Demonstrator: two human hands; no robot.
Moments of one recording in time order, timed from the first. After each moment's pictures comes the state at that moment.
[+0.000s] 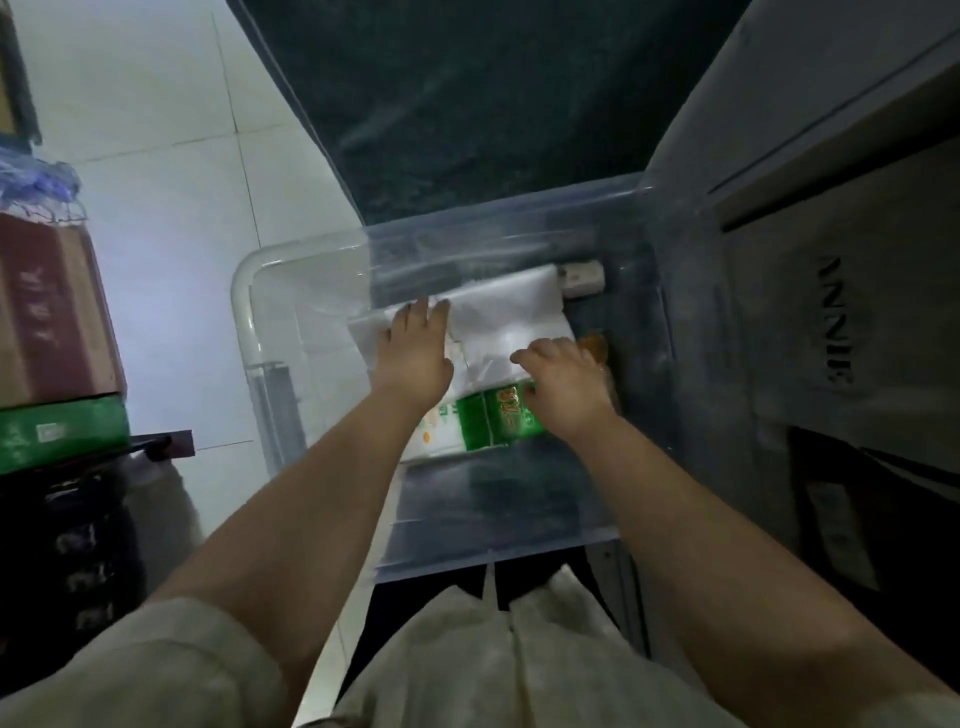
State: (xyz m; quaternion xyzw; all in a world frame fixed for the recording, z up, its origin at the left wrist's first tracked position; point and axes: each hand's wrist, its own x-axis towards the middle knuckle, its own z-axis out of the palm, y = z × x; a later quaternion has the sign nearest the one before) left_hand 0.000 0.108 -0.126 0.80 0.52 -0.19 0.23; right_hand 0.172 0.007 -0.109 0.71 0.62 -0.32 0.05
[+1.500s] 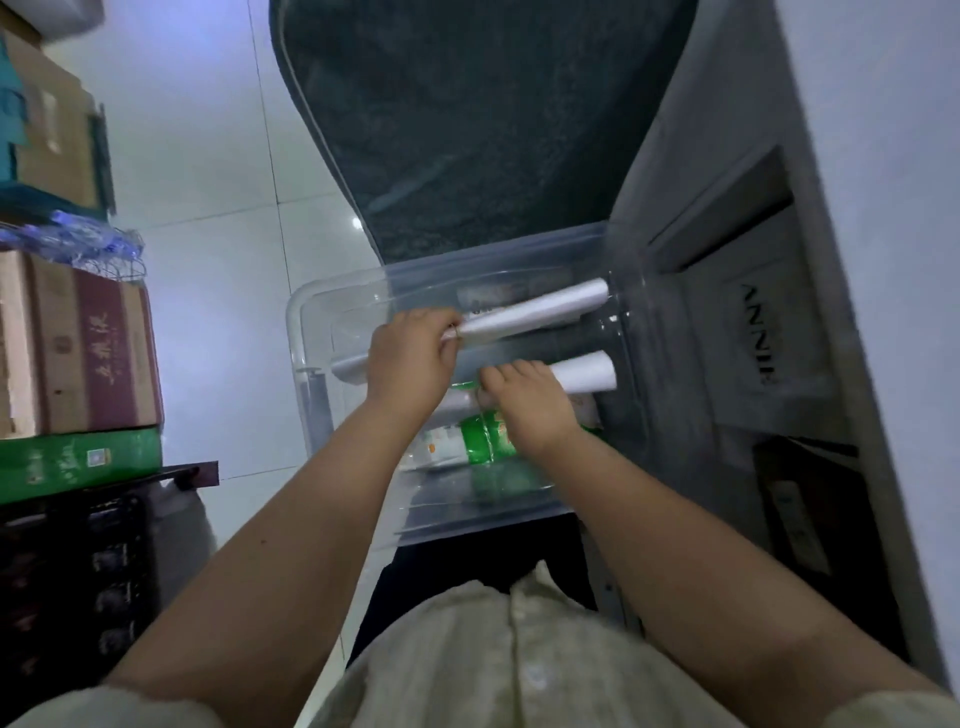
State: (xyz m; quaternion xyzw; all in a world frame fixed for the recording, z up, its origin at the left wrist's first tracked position) left_hand 0.013 0.092 0.039 0.81 0.52 0.07 0.25; right_hand 0.141 -0.003 0.002 0.67 0.71 -0.21 -0.02
